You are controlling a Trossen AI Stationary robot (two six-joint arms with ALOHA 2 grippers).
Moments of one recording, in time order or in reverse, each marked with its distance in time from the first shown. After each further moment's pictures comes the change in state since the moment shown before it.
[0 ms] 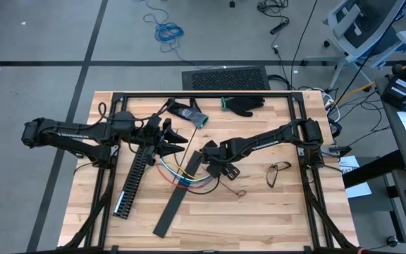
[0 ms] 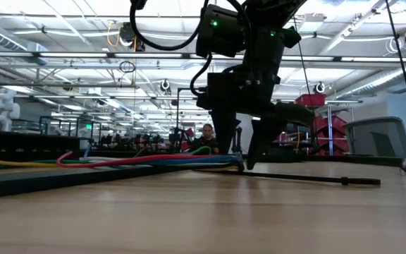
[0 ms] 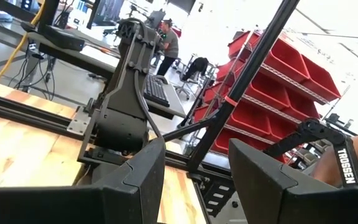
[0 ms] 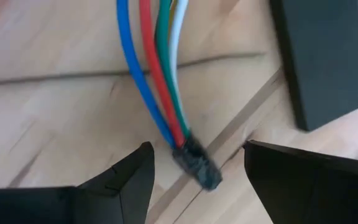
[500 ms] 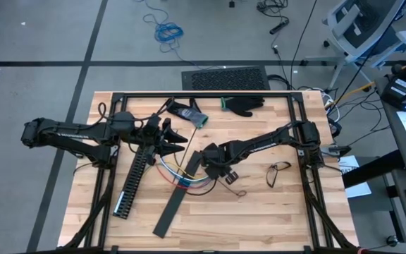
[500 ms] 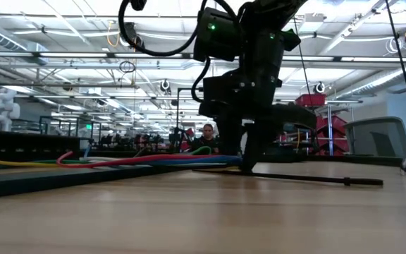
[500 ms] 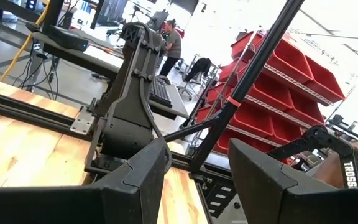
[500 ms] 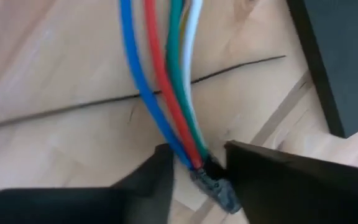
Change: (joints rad) left arm 0.000 0.000 0.000 -0.004 -0.014 0.001; right arm 0.022 0.071 0.005 0.000 -0.036 0.159
